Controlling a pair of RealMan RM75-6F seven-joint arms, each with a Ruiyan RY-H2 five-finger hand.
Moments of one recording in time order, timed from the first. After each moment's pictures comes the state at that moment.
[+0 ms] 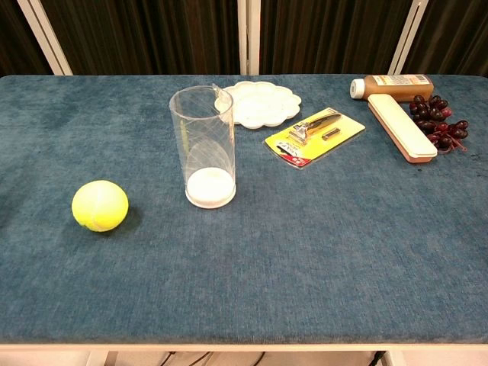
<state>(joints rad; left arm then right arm) -0.11 -1.11 -0.05 -1.68 1.50 1.49 0.19 0.06 -1.13 0.07 -1.59 -1.50 1.50 -0.03</state>
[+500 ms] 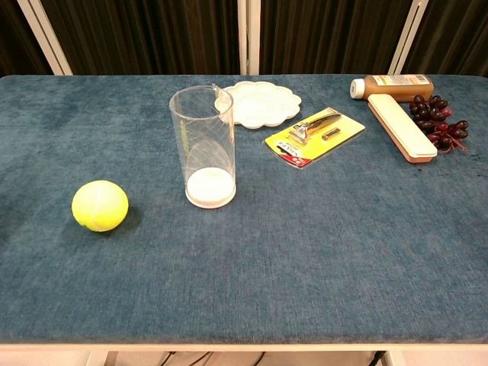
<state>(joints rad) -0.14 -1.11 -0.05 -1.71 1.53 1.45 0.19 0.06 -1.12 0.08 -1.60 -1.50 1.51 -0.03</state>
